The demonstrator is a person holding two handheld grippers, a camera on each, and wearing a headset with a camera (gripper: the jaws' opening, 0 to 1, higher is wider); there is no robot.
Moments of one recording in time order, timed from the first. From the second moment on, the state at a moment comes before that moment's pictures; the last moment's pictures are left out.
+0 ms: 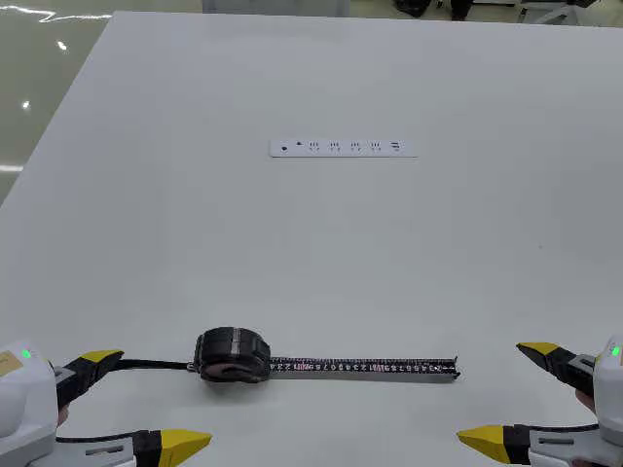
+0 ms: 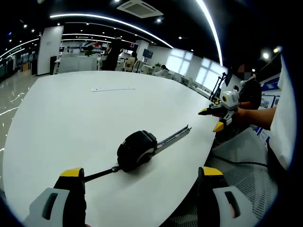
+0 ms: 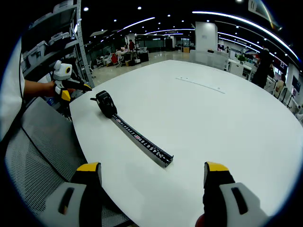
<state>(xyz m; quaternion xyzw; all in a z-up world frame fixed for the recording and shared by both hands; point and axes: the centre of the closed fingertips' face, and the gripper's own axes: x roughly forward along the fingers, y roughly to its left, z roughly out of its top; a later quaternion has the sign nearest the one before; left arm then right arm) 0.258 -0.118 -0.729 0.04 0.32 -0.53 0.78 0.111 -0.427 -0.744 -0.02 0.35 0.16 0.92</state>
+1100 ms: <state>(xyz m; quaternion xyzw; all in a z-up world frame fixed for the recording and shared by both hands) 0.252 -0.117 -0.731 0.03 0.33 -0.53 0.78 0.103 -0.418 -0.750 -0.01 0.36 0.17 0.92</state>
